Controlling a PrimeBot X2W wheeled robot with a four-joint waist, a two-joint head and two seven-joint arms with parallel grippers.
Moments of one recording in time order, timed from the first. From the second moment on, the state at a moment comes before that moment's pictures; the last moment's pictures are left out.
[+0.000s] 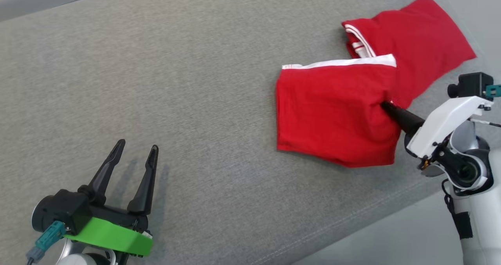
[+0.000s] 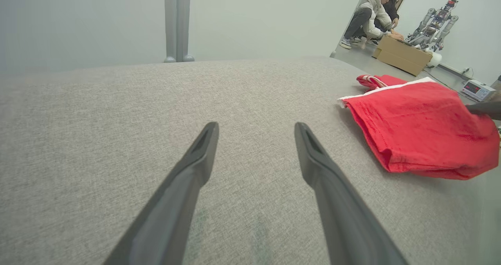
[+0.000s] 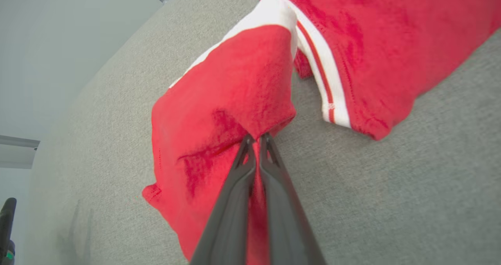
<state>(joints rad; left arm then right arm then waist) -0.04 0.35 -0.26 -0.09 -0.47 -0.09 -0.17 -0.40 -0.18 -0.07 0.16 0.76 0.13 0.65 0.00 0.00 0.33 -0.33</state>
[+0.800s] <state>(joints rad) -0.06 0.34 -0.27 -0.05 -0.50 -0.09 -0.19 -0.71 -0.44 -0.30 0.23 0.46 0.13 0.90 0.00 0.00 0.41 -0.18</state>
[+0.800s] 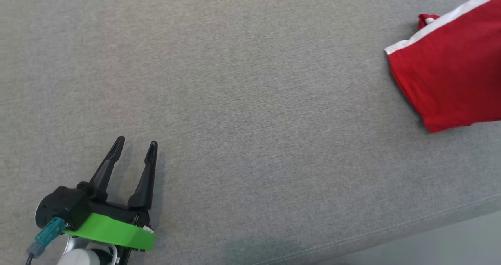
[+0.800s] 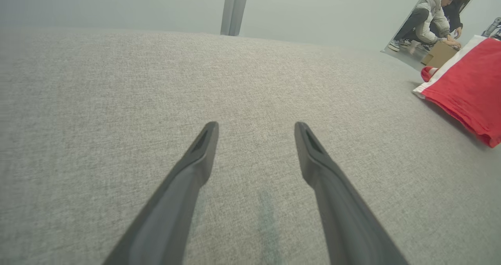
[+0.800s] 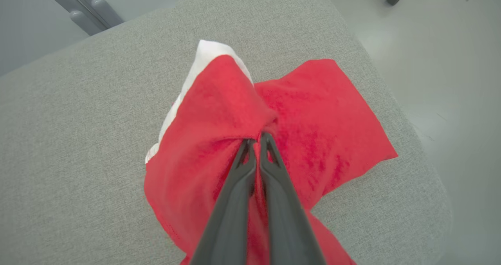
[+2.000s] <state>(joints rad) -0.09 0.31 -0.30 0.04 -0.52 -0.09 -0.24 -0.66 -0.41 -0.35 0.40 0.02 0.13 0.14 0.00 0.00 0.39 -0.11</state>
